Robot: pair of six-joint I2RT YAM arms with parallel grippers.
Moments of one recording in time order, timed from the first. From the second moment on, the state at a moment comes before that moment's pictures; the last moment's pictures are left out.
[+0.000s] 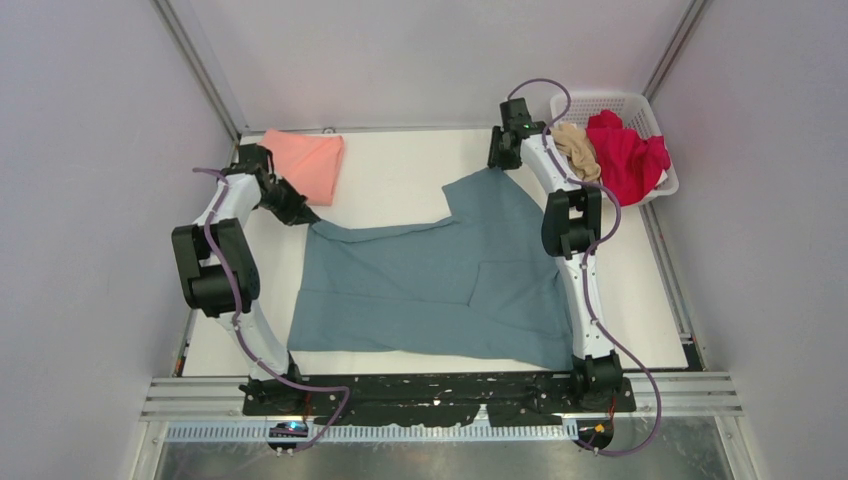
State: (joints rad) left arm 0.17 1.86 1.42 -0.75 0.37 -0.65; right arm 0.20 2.65 2.47 -0.74 0.03 0.28
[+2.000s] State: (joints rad) left arm 0.30 1.31 0.89 -0.76 0.42 -0.60; right arm 0.22 0.92 1.00 -0.80 0.12 0.01
